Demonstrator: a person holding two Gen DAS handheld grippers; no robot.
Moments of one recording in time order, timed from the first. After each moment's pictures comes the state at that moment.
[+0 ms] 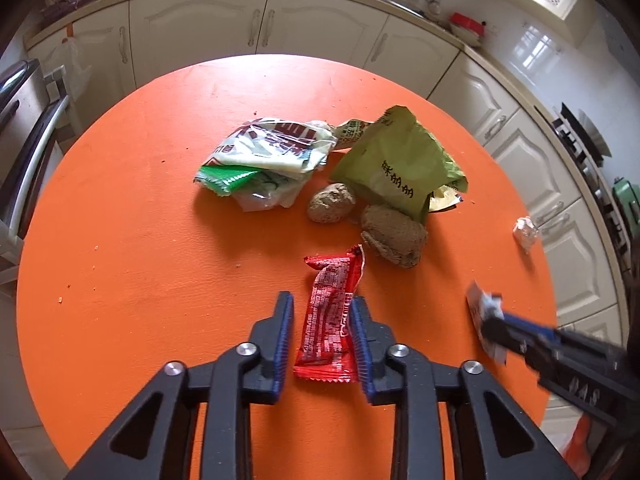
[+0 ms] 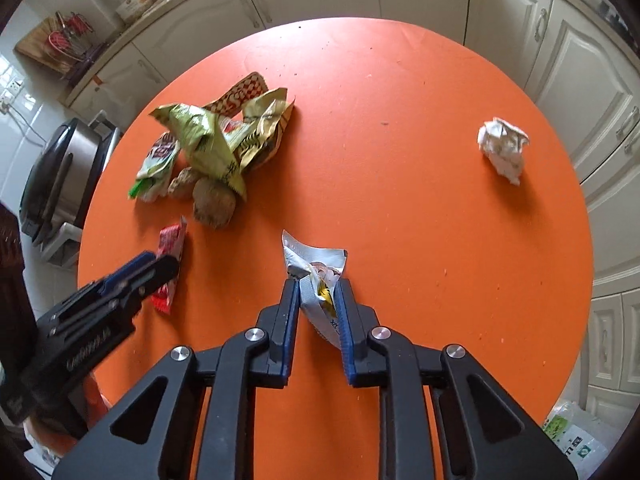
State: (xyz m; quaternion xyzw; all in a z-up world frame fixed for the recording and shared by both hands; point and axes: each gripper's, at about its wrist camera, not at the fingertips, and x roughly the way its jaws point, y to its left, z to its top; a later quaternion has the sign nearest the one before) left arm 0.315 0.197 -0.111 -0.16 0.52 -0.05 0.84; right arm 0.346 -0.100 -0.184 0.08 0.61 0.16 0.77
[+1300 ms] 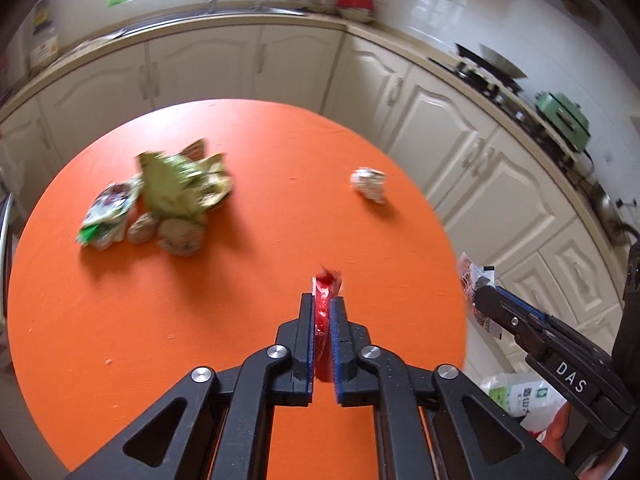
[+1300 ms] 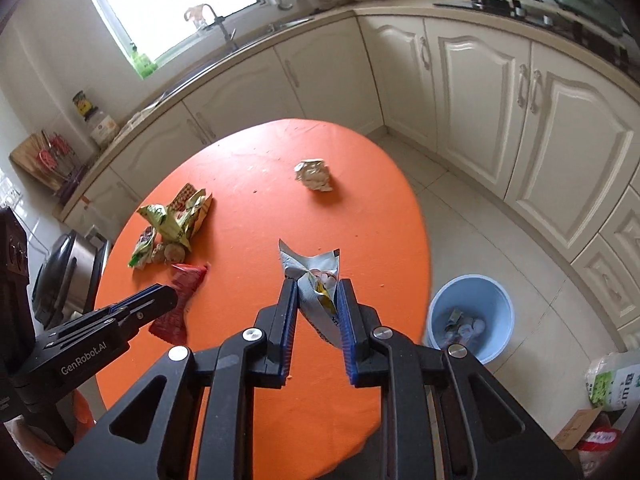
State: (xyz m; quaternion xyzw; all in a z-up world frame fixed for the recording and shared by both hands) left arm 0.273 0.060 -0.035 -0.04 0.48 -0.18 0.86; right arm 0.230 -0.235 -0.126 0.20 0.47 0.03 0.86
